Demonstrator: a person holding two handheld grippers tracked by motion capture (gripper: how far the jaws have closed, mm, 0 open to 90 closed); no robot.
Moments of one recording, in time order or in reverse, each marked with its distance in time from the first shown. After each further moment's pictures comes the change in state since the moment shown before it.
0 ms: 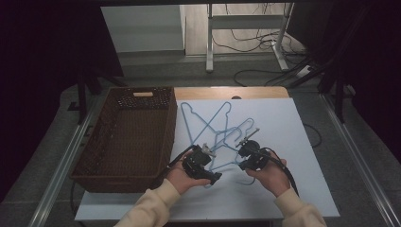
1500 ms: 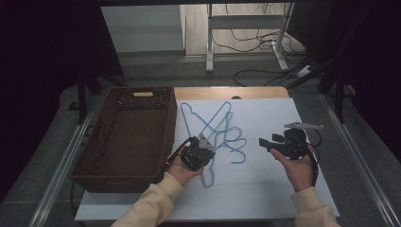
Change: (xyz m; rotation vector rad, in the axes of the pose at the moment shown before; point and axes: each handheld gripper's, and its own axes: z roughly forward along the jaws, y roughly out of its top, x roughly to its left) left arm 0.012 0.010 -0.021 -0.151 0.152 0.043; right arm -0.076 -0.052 -0.049 -0.584 -0.017 0.367
